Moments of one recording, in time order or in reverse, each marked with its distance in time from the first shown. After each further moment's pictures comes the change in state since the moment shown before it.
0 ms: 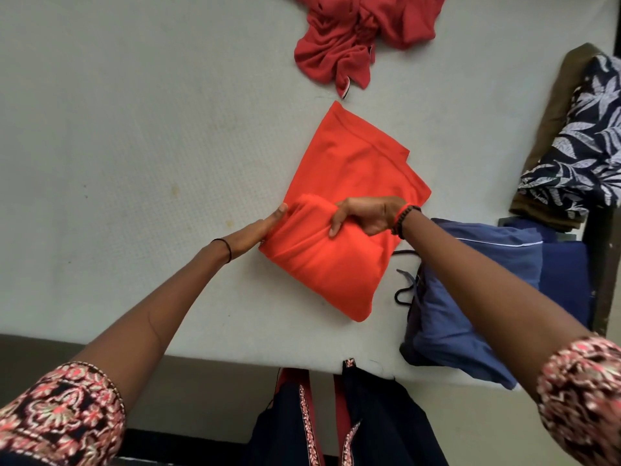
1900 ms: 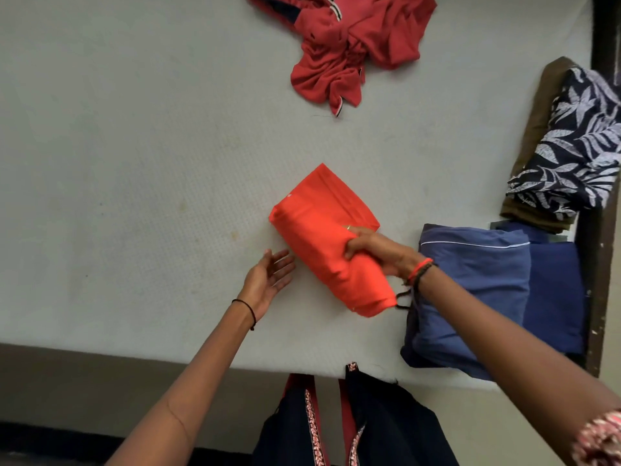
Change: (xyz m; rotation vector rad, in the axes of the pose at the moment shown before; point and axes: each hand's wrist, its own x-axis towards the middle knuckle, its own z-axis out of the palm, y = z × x) left_hand -0.028 -0.019 0.074 -0.946 0.378 -0.108; right_hand -0.033 0.057 0.032 0.304 0.169 -0.427
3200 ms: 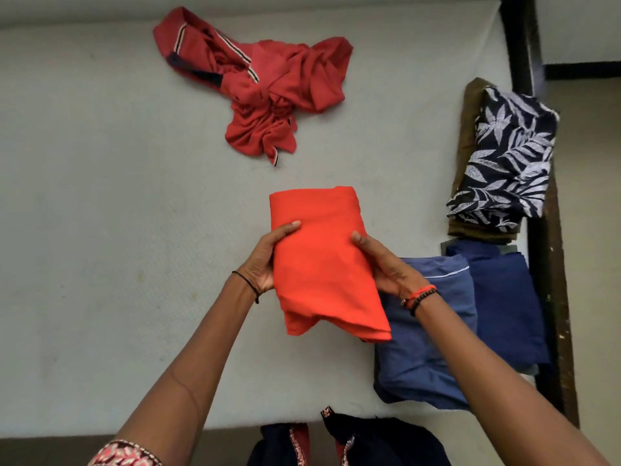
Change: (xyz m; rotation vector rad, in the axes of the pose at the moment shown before) left_hand -0.001 0.090 0.150 0.047 -0.352 -0.112; right_hand -0.036 -0.020 -0.086 0.446 0.106 -0.143
